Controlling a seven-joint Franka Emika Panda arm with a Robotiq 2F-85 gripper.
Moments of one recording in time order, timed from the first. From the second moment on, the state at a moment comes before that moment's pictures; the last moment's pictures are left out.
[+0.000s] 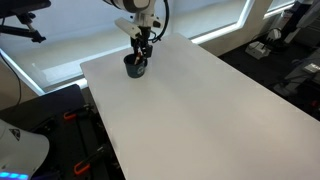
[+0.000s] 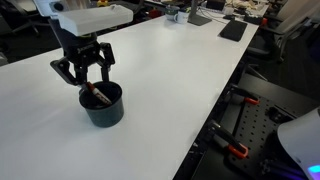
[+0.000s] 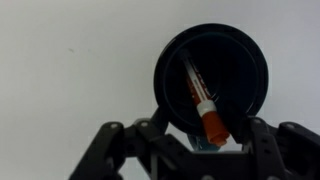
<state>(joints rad) 0.21 0.47 0.14 -2.03 0.04 2.33 0.14</state>
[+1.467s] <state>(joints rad) 0.21 0.46 0.13 -2.03 0.02 2.32 0.14</state>
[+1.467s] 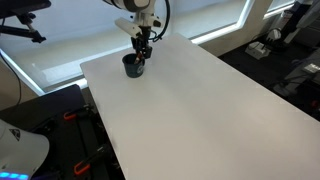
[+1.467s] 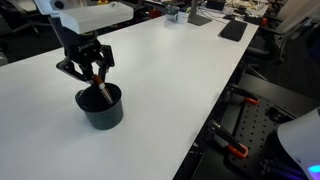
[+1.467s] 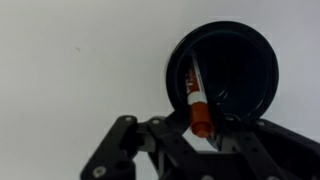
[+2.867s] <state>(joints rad) -0.05 0.45 -0.02 -1.89 0.14 2.13 0.10</state>
